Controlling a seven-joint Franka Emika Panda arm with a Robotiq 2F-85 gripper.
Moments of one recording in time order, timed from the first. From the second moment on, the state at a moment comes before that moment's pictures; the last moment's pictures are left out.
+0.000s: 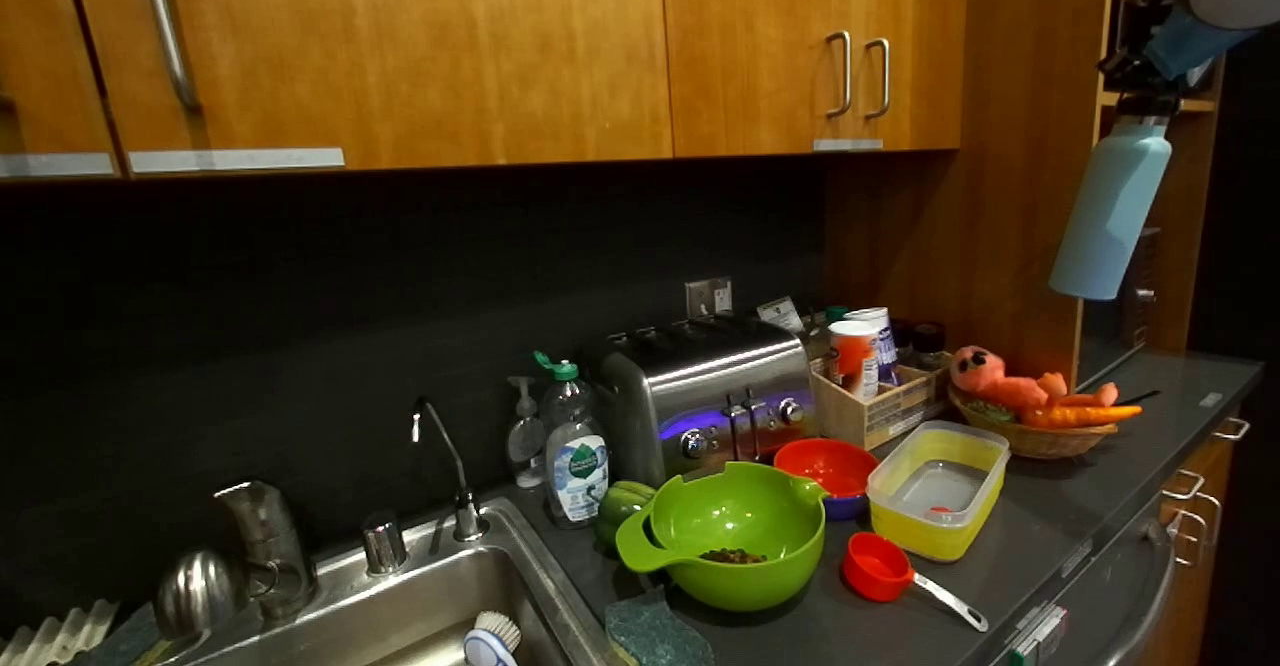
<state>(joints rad) -0.29 -0.97 0.01 -2.60 -0.96 2.15 0.67</state>
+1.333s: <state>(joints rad) -0.18 -0.98 0.02 -2.55 -1.11 1.94 0.69</state>
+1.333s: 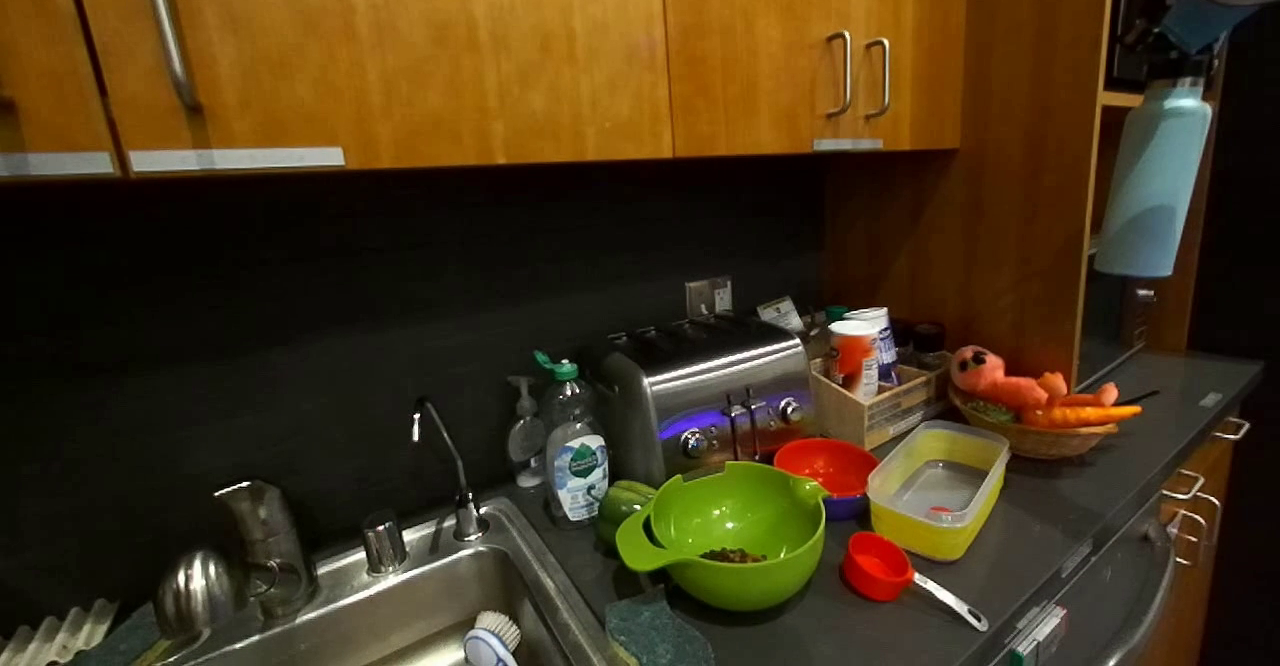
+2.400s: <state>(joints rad) -0.16 -0.98 -0.01 -2.55 -1.11 1.94 0.70</state>
